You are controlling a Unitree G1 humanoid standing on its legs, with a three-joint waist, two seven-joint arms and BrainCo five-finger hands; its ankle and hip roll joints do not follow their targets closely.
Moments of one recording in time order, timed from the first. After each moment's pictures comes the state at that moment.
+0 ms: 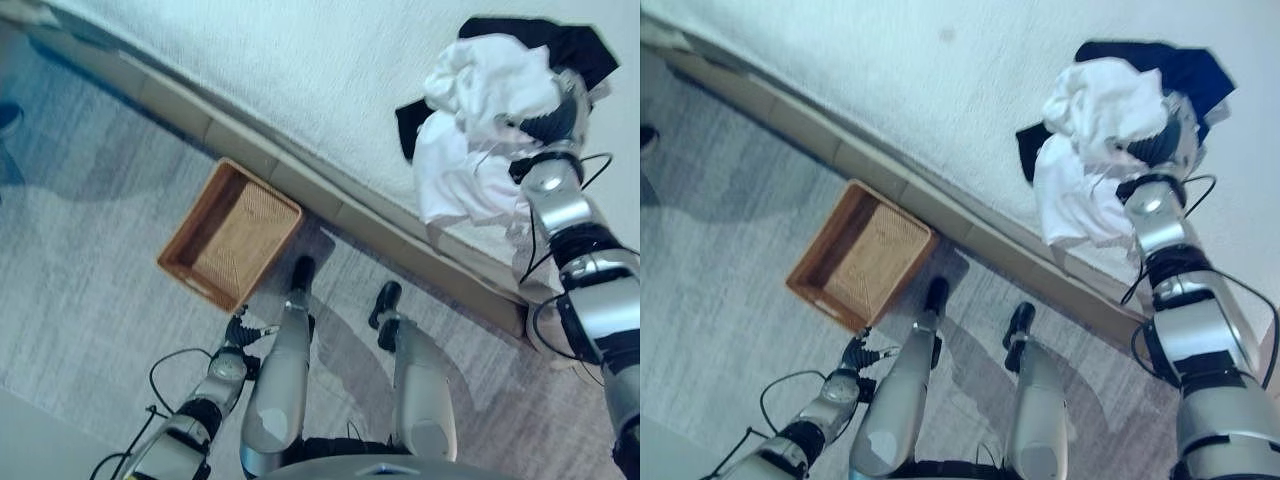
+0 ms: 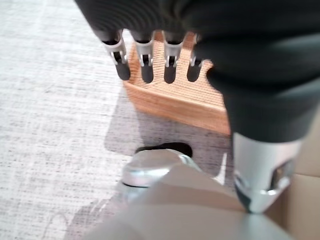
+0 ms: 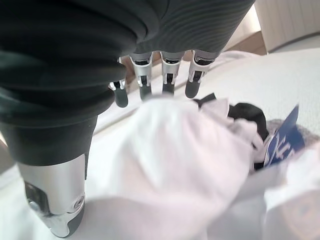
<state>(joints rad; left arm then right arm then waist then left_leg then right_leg) -0.27 0.29 -0.41 1.00 -0.19 -0.11 0.32 -1.10 -0.68 0.35 1.08 0.01 -0.07 -0.54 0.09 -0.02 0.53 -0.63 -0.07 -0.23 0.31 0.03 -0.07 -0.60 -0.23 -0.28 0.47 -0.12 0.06</state>
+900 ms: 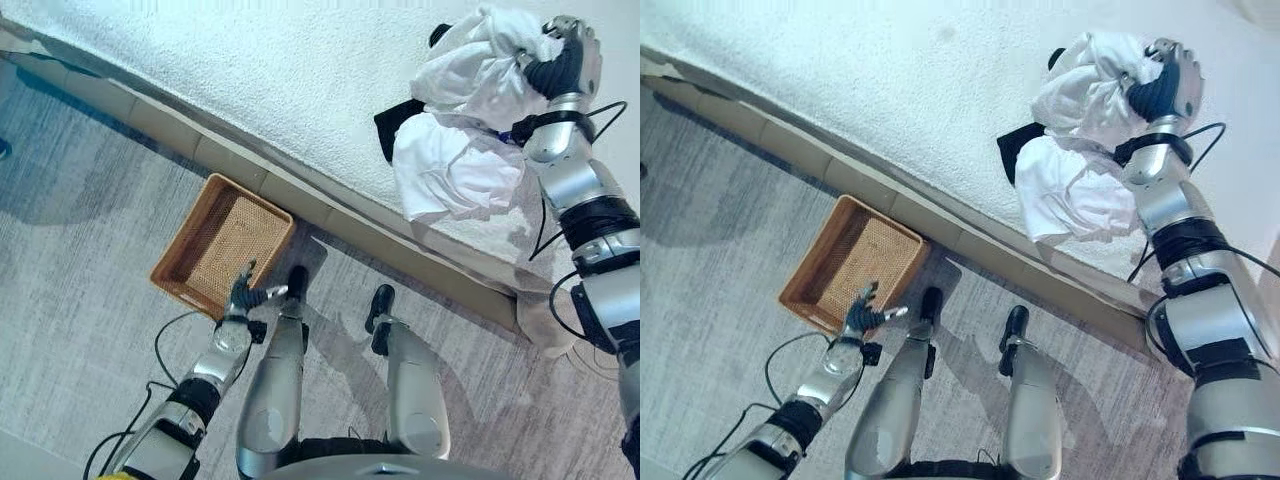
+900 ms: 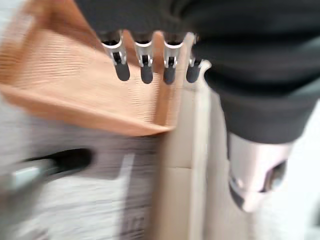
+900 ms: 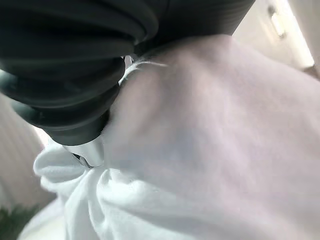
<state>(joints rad) -0.30 0.39 -0.41 0.64 -0.21 -0.12 0.35 -1.09 -0.77 0.40 0.80 -0.06 -0.02 -0.57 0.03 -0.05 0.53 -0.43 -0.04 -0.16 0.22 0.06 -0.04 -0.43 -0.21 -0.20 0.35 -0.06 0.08</state>
